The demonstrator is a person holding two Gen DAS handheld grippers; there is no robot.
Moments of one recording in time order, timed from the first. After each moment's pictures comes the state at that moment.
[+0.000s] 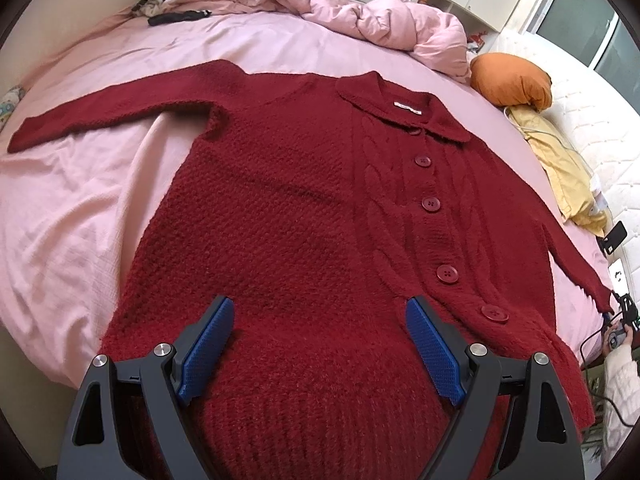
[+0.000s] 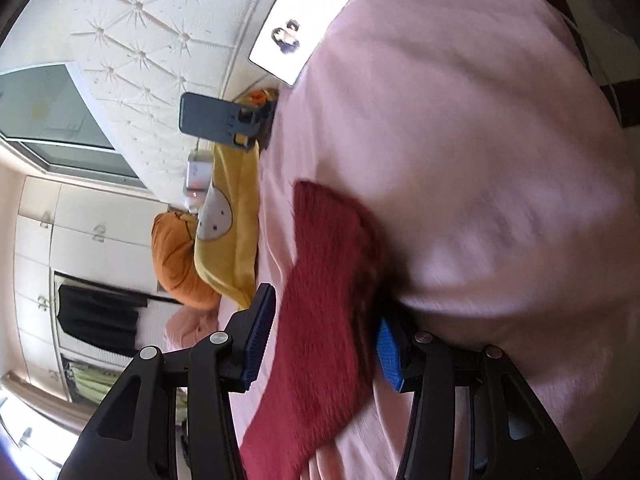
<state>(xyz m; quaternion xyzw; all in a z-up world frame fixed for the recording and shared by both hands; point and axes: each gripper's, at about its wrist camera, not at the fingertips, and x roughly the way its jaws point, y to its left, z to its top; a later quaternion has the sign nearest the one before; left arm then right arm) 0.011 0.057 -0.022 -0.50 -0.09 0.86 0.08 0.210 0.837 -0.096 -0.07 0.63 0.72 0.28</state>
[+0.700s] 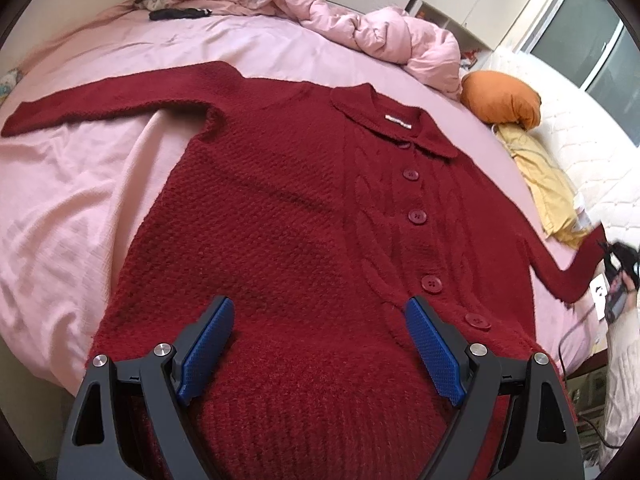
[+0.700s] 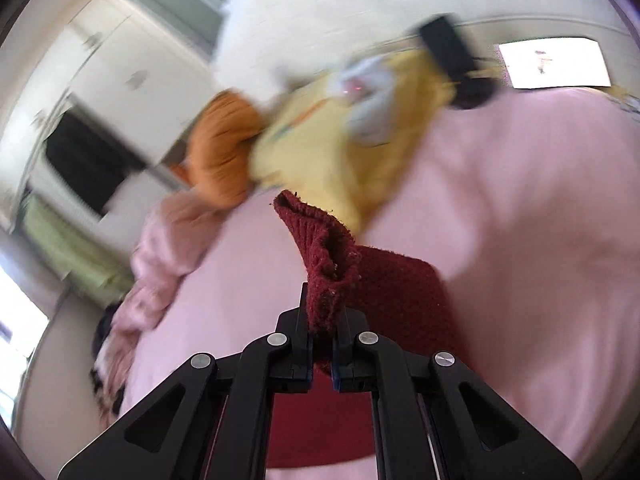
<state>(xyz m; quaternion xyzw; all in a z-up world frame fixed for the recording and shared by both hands) 0.014 0.046 -0.020 -0.48 -0.13 0.86 0.11 0.047 0.724 0.041 -0.21 0.42 0.85 0.22</state>
